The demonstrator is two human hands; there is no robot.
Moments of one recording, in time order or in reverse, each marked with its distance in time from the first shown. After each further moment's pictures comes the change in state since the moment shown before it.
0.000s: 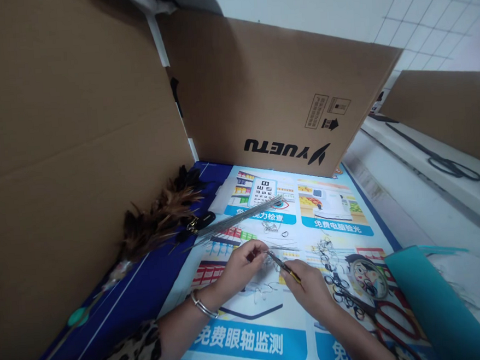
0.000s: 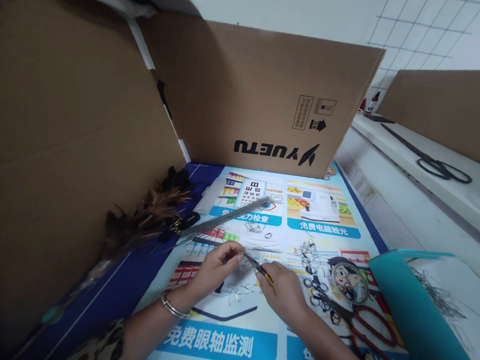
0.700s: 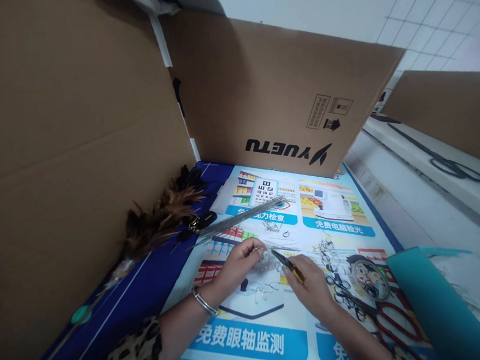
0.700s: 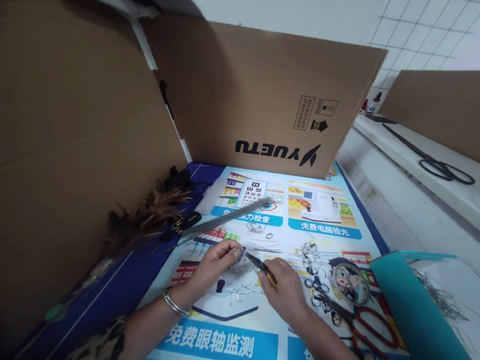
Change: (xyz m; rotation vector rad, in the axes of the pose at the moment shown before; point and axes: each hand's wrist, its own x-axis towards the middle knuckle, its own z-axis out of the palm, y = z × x) left_hand 0.001 -0.001 -0.004 -0.264 -0.005 -0.149; right_hand 0.000 0.012 0.012 0.041 0.179 -0.083
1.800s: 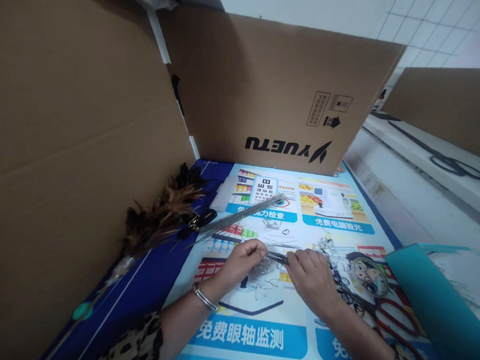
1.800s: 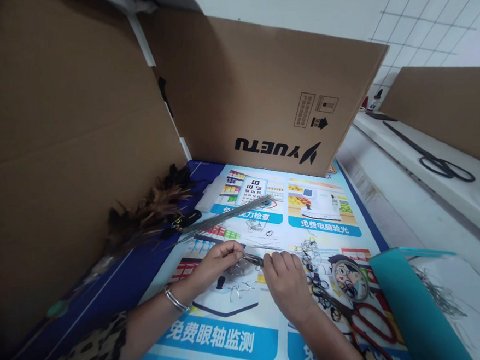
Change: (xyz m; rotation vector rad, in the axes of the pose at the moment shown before) left_hand 0.001 -0.007 -0.005 0.046 -0.150 -0.050; right_hand -0.001 -0.005 -0.013 -0.699 0.010 -0.293
